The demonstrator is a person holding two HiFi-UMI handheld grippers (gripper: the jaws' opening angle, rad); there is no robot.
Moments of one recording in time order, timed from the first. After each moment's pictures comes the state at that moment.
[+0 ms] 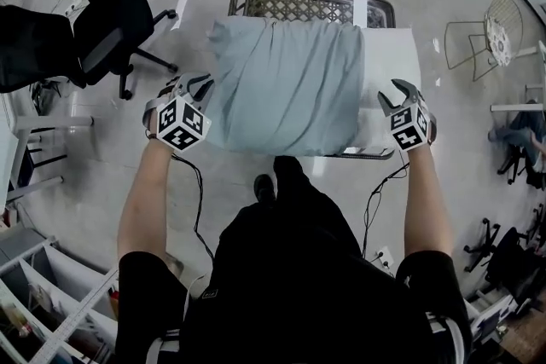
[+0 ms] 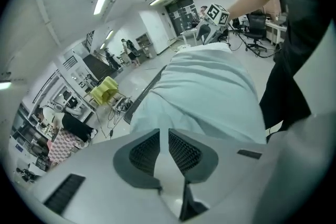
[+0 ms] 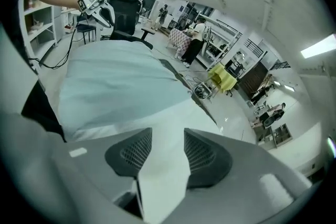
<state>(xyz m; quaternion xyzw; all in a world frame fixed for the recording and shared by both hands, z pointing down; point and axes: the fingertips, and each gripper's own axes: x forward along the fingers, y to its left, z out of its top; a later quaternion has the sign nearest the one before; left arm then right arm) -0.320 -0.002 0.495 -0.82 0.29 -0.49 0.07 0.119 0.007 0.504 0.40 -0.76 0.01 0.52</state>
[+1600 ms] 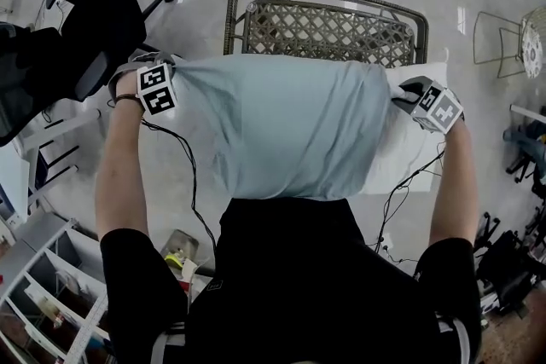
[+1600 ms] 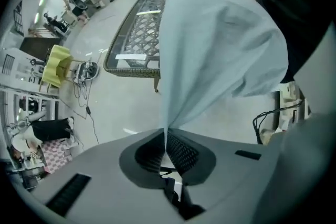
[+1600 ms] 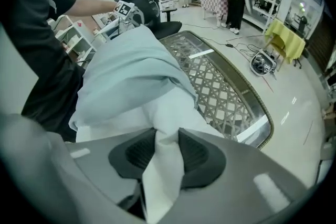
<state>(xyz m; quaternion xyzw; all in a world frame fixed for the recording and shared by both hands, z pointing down) -0.440 -0.184 0.599 -0.66 0.06 -0.75 0.03 0.130 -0.119 0.578 0.11 -0.78 0.22 0.57</state>
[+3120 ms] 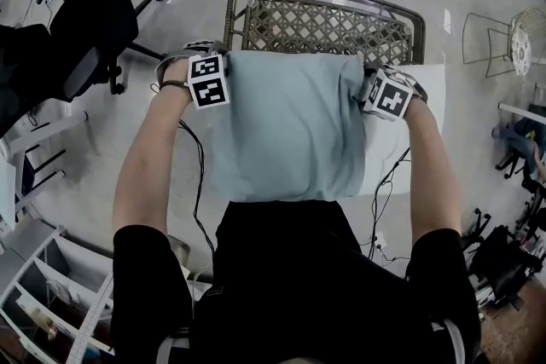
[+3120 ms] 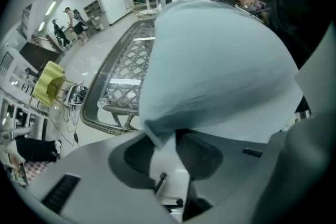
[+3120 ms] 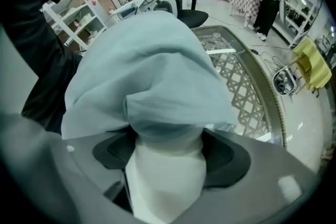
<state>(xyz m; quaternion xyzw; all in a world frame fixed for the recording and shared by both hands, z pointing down) -0.298 -0.173 0.638 -0.76 0.03 -0.64 0.03 0.014 -0.106 0.618 0.01 -0.76 0.17 0.62</state>
